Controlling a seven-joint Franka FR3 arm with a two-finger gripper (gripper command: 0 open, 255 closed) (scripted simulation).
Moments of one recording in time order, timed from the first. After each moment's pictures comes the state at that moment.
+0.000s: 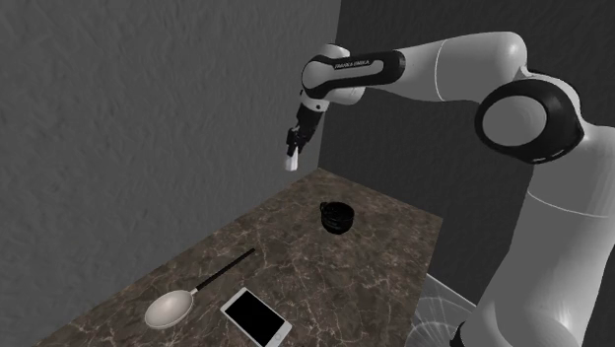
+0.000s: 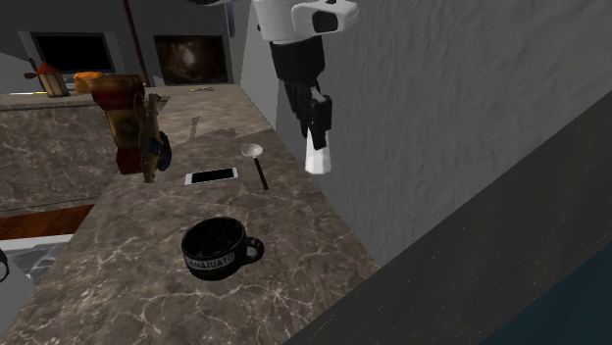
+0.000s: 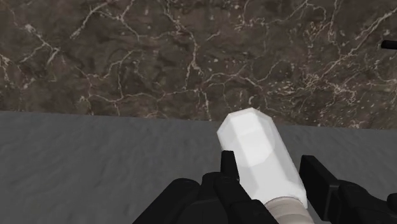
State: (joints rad) arm 0.05 0.20 -0.13 -1.67 0.24 2.05 -0.40
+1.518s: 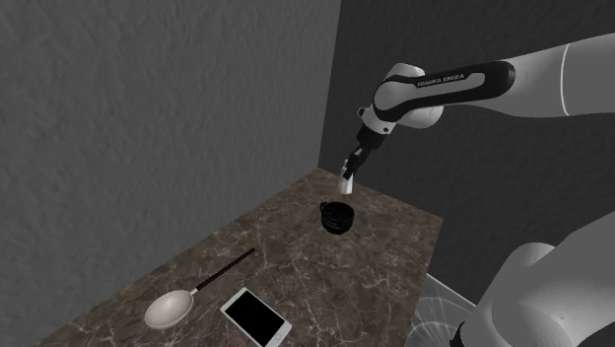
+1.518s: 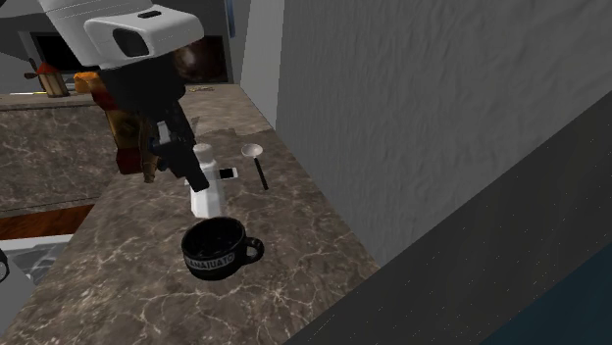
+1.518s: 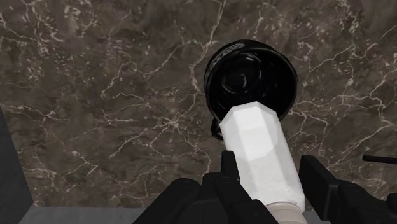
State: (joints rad) arm -0.02 -0.33 -0.21 -2.32 0.18 2.16 -0.55
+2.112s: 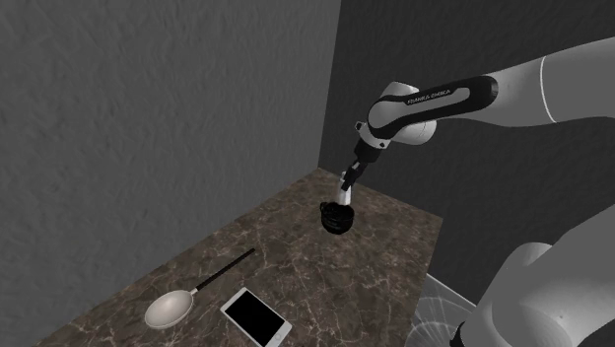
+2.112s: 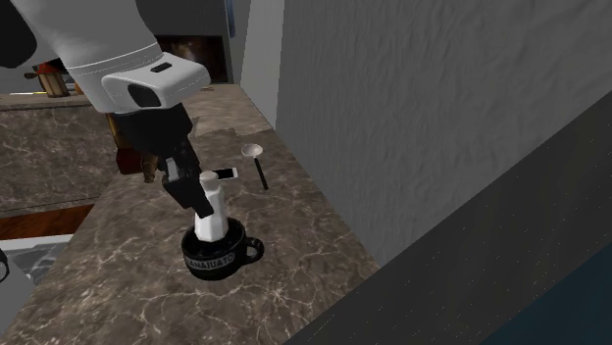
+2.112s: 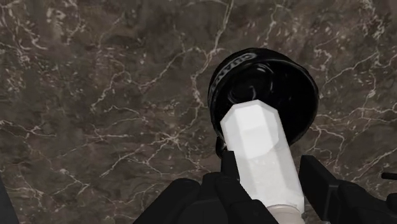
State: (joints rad) arm -0.02 -0.29 -0.22 -2.40 0.21 2.27 -0.59
